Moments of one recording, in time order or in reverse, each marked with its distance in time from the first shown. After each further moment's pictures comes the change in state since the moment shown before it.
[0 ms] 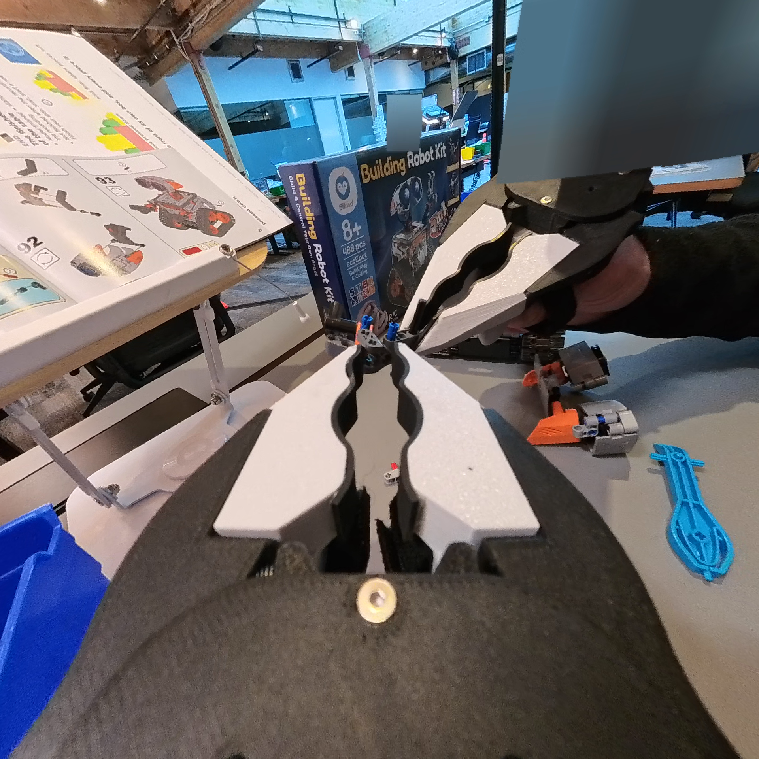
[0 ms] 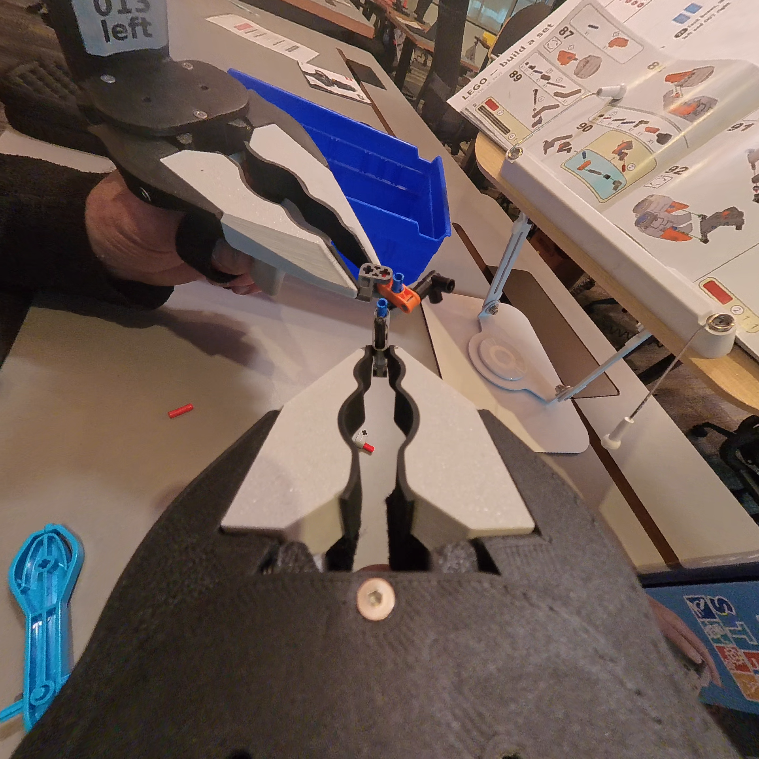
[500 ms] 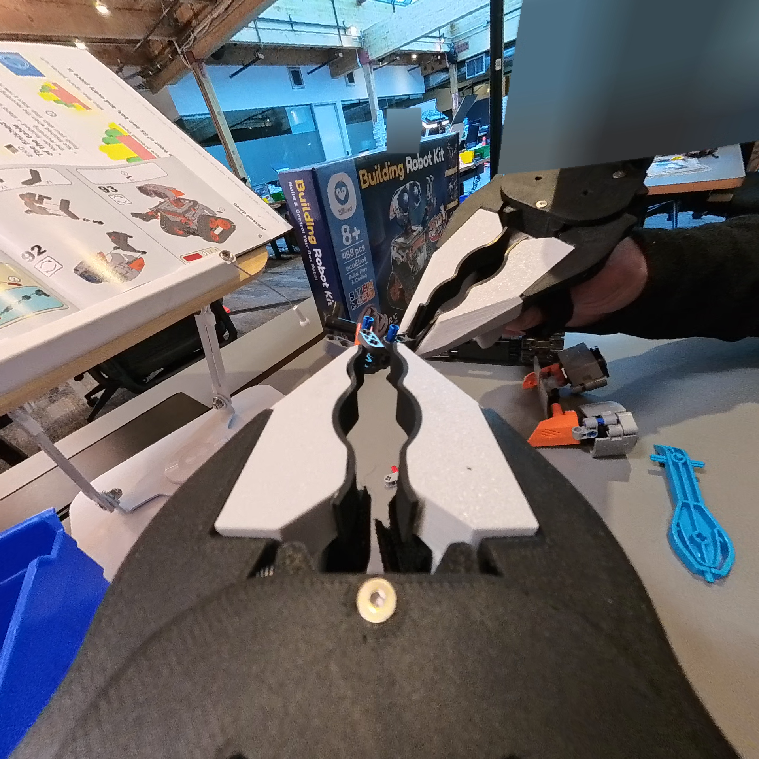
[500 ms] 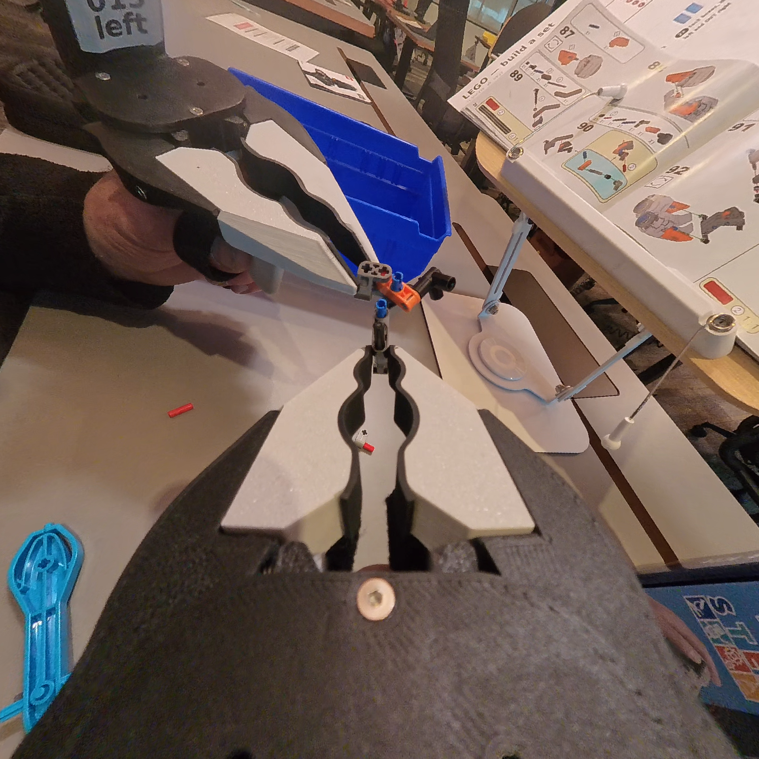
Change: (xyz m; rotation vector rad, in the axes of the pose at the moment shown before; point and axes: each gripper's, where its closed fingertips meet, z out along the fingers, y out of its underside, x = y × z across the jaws) left arm 0.001 -0.002 -0.001 0.009 -0.002 0.011; right arm 0.000 0.000 0.000 -0.001 0.000 -0.001
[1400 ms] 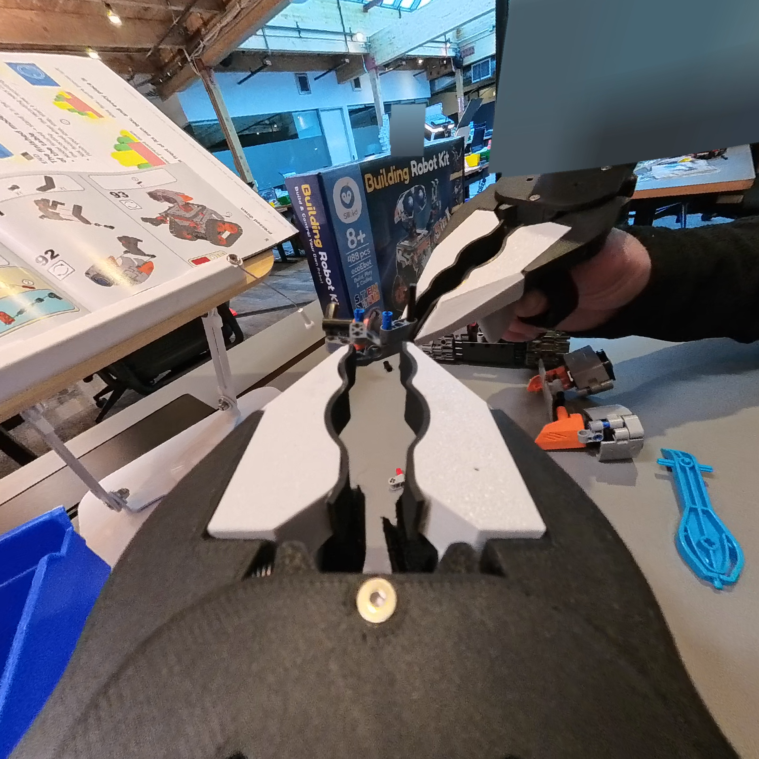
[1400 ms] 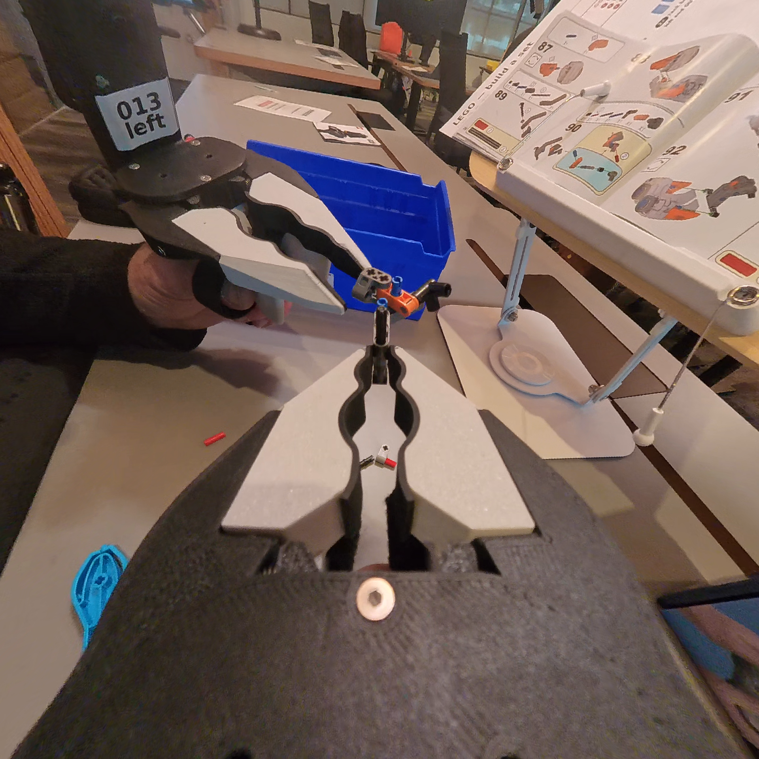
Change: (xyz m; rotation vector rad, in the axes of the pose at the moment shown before) left arm -0.002 -0.002 0.000 0.008 -0.015 0.005; right arm 0.003 -0.009 -0.006 0.080 -0.054 0.147
